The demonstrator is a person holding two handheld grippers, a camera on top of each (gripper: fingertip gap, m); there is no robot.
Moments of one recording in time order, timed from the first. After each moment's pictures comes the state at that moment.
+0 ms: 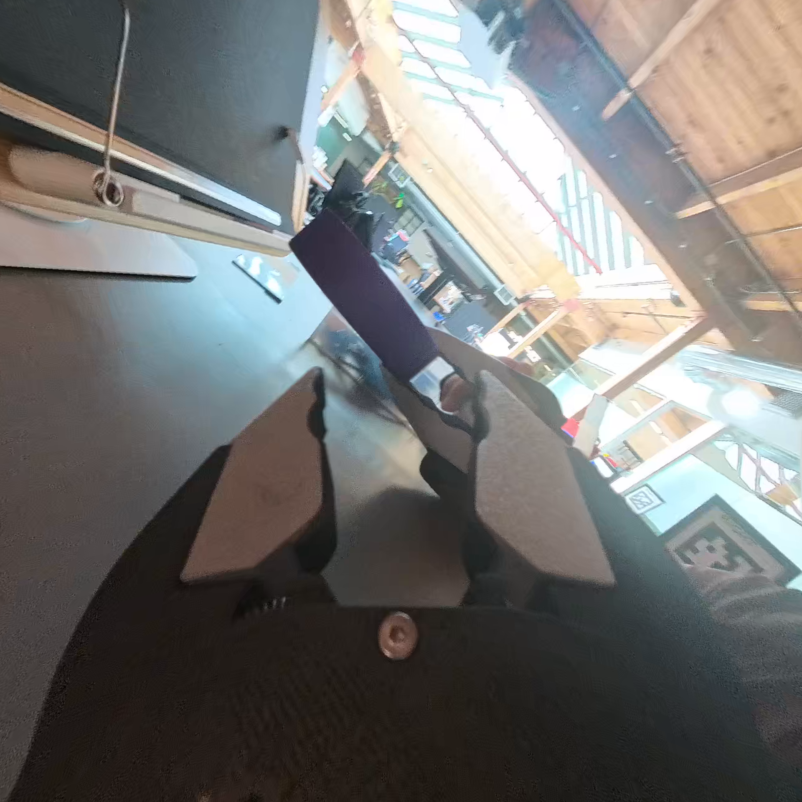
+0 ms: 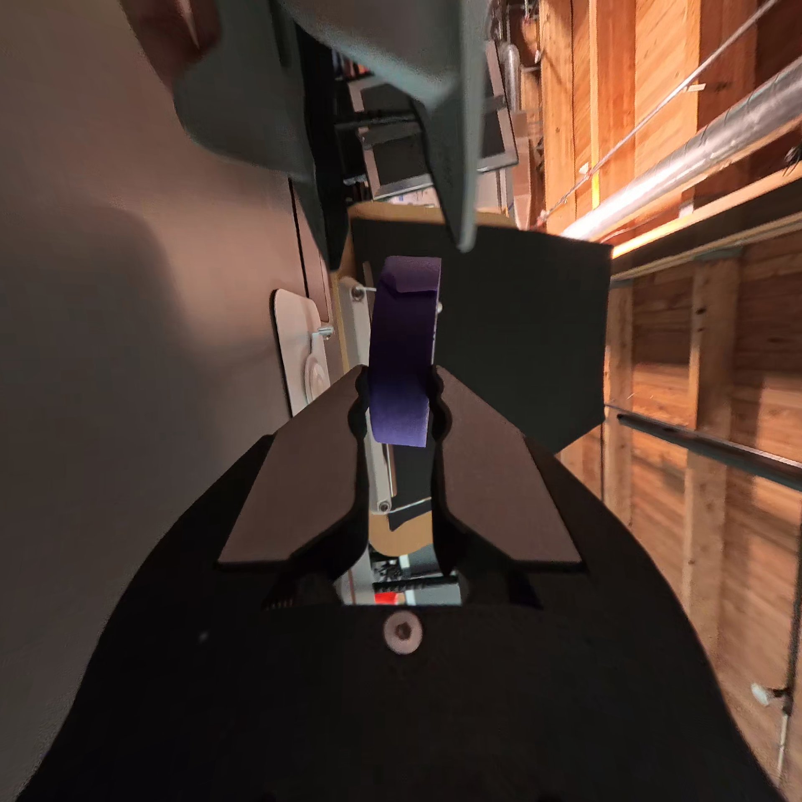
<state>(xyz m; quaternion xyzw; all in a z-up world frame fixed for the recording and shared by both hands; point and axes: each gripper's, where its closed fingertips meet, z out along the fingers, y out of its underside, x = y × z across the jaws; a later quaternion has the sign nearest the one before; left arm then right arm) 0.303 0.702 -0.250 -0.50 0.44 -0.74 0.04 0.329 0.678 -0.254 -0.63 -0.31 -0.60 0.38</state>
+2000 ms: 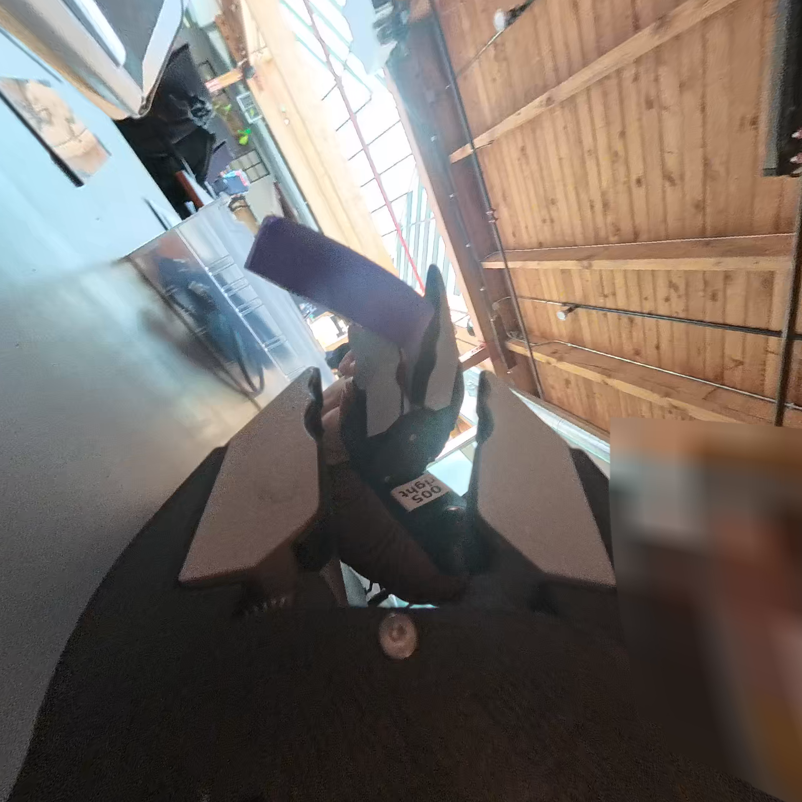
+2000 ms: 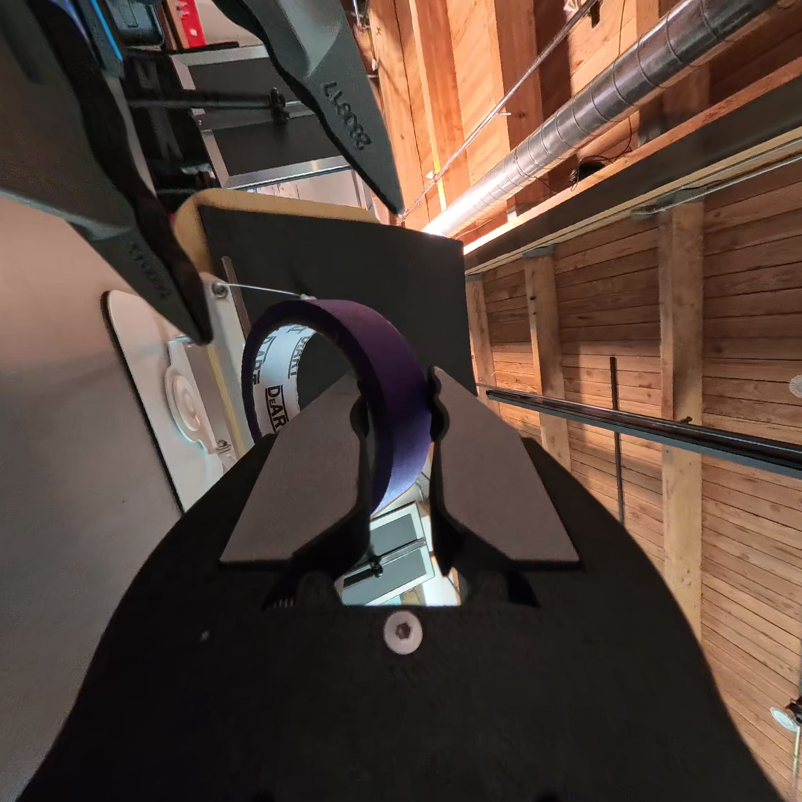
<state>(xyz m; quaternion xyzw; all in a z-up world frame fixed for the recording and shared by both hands) 0.288 0.668 -0.239 -0.45 0.35 -0.80 -0.20 0.333 0.666 -0.202 -0.50 -0.25 -0.71 0.42</state>
